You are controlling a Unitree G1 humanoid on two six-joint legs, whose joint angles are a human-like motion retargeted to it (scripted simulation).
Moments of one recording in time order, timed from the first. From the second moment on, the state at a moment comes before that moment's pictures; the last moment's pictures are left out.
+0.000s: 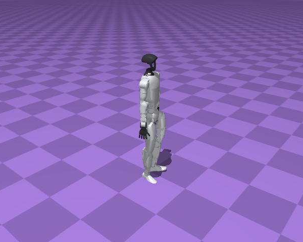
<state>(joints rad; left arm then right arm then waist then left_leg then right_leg) 0.07 0.09 0.21 1.55 0.46 0.05 -0.15 0.06 -0.12 0.02 1.51 -0.29 0.04 0.06 0.09 -0.03 -0.01 0.06 -0.02 0.40 0.05 -0.25 -0.06 0.08 -0.06 -0.36 0.01 -0.05 0.05</state>
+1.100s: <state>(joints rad) 0.09 0.08 0.21 1.55 0.46 0.06 -0.13 0.09 -0.14 -0.01 1.53 -0.29 0.02 0.06 0.13 -0.04 -0.01 0.03 -0.08 0.26 0.07 -0.27 -0.06 0.16 -0.12 -0.50 -0.01 -0.04 0.09</state>
